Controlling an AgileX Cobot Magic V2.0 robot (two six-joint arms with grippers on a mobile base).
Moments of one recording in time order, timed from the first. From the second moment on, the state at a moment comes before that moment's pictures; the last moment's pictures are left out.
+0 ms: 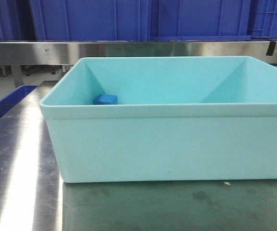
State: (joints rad) left arm -0.08 -0.01 0.01 -0.10 0.08 0.05; right arm 0.21 0.70 -1.02 0.01 0.72 0.05
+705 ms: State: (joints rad) left arm -0.08 -0.01 0.01 -0.10 0.08 0.05; right arm 0.54 1.60 -1.43 0.05 0.91 0.13
